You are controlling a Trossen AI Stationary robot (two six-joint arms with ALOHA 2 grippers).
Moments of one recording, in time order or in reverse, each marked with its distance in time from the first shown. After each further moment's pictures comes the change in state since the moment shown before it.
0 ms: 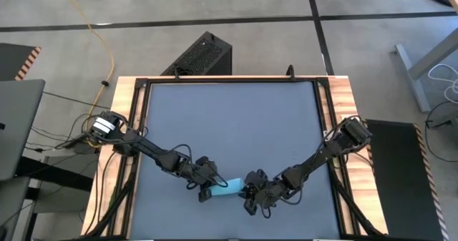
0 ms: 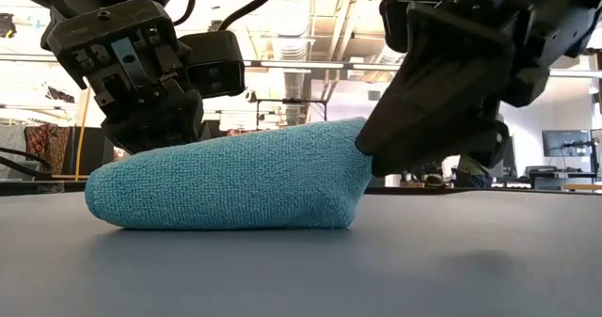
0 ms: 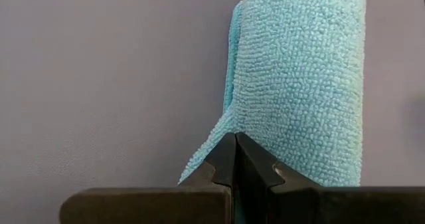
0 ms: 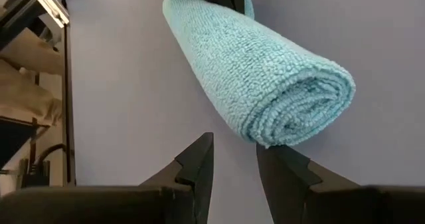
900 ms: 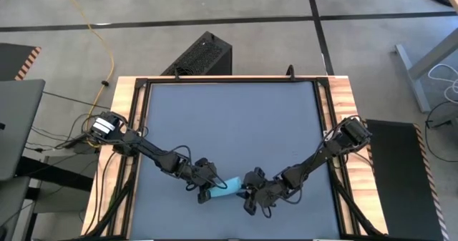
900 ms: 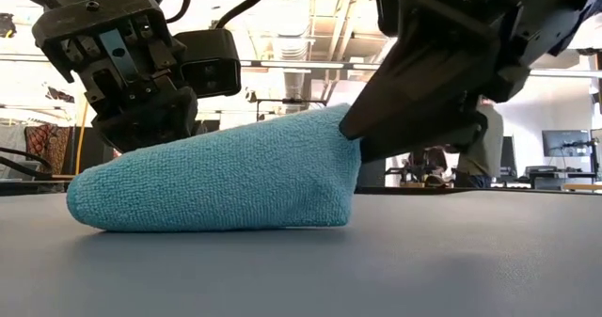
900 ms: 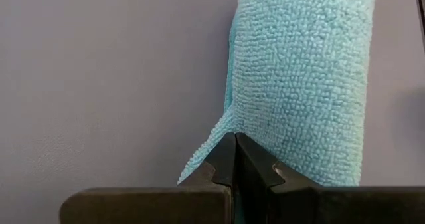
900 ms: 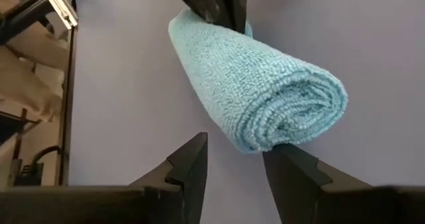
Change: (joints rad) left arm -0.015 0.000 0.000 0.000 0.010 -0.027; right arm -0.005 -0.002 0.000 0.043 0.036 -0.119
